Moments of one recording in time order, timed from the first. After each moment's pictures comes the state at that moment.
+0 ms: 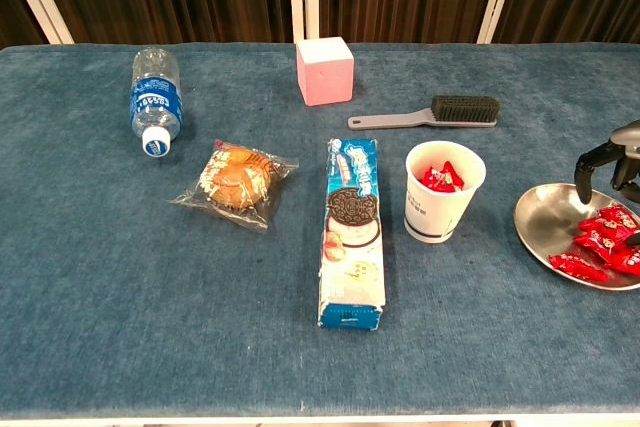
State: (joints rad) left arm -0.03 -1.20 -0.06 -1.50 1.48 1.56 0.08; right arm 0.58 -1.20 -0.04 -1.55 -1.33 0.83 -0.19
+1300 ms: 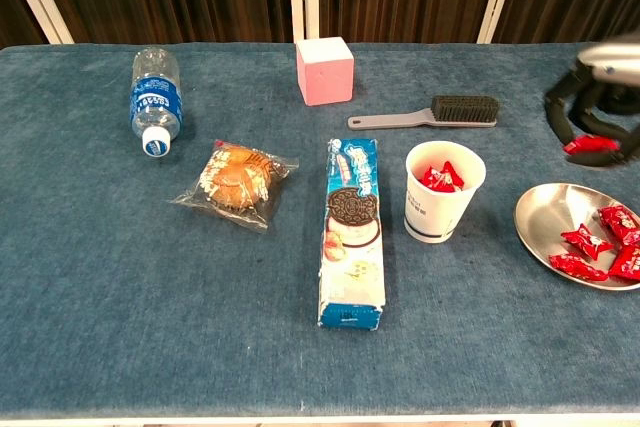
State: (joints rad) left arm -0.03 -1.19 -0.06 -1.50 1.48 1.56 0.08; right arm 0.62 -1.14 0.05 -1.69 -1.40 0.90 -0.14
